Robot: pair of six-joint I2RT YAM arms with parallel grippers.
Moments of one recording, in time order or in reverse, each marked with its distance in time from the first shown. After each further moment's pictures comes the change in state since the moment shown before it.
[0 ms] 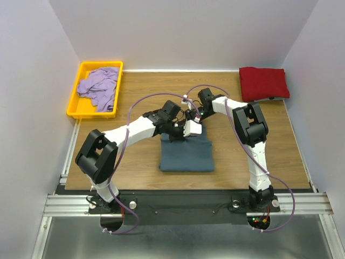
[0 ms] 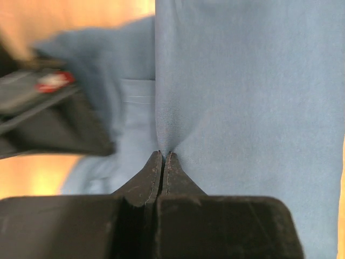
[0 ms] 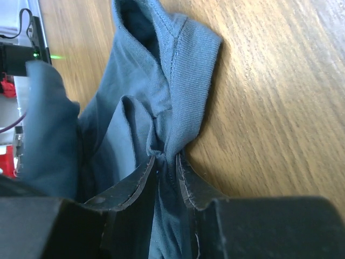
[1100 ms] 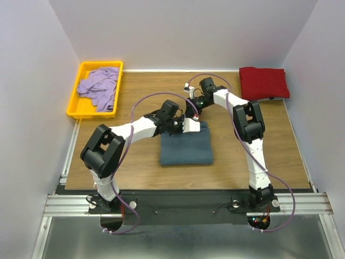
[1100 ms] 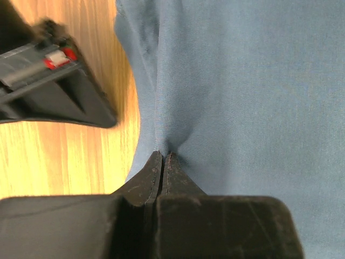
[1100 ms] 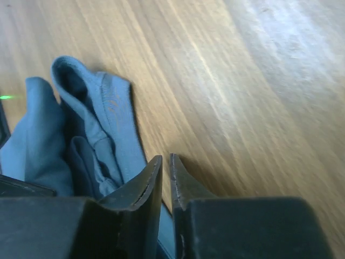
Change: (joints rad) left arm 0.037 0.061 -0.052 0.268 -0.171 0.114; right arm -0.045 0.106 0.263 -0.007 0.203 0.037
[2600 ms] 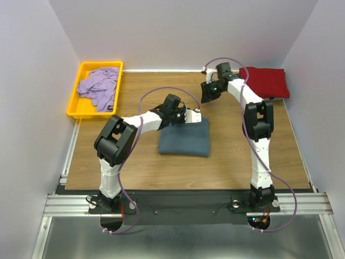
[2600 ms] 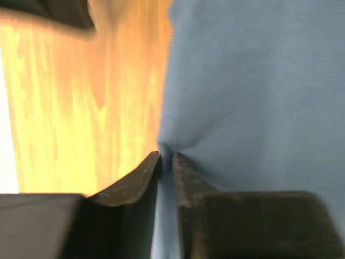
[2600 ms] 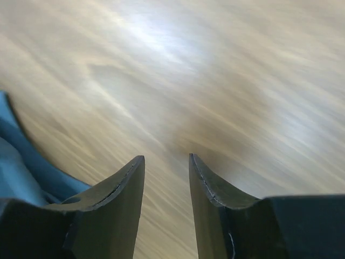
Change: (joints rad) left arm 0.053 0.194 0.115 0.185 -0.112 0.065; right arm -0.122 -0.009 0.176 -0.050 0.330 0.016
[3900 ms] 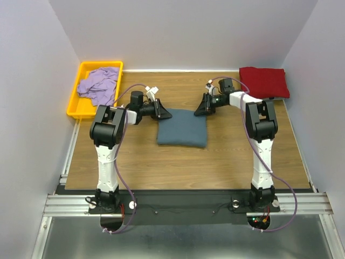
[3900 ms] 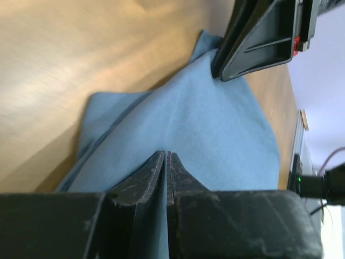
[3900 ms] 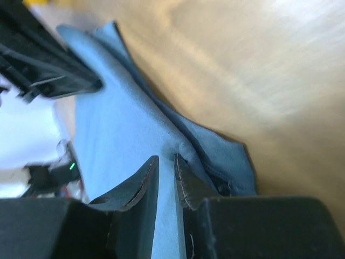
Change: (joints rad) left arm 0.401 0.236 -0.045 0.459 0.667 -1.495; right arm -0.048 -0.068 -0.399 0.306 -0.411 0.511
